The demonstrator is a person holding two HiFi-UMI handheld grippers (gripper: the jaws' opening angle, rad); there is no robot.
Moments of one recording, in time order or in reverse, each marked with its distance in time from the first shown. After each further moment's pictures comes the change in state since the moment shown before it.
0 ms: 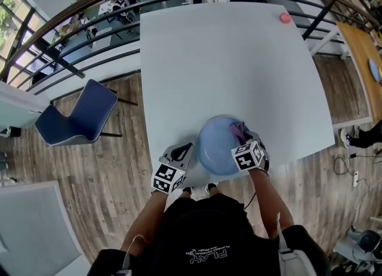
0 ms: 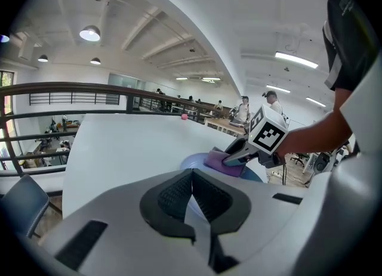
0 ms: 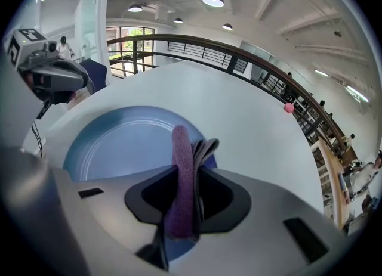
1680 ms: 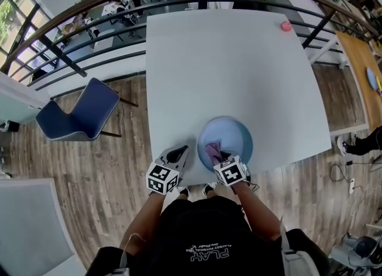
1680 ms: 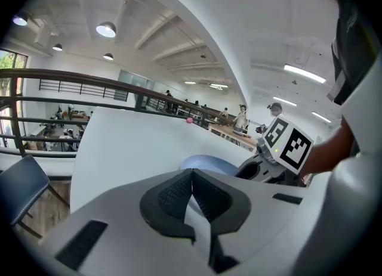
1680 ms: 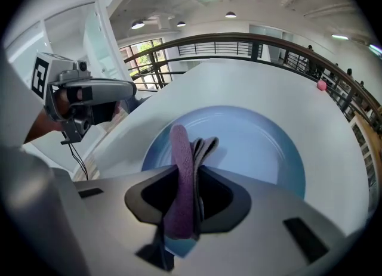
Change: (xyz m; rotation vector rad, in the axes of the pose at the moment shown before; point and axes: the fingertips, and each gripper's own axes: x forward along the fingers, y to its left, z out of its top) left arm -0.038 0.010 -0.005 -0.113 -0.044 0.016; right arm -0.025 0.135 0.000 0.084 0.009 0.319
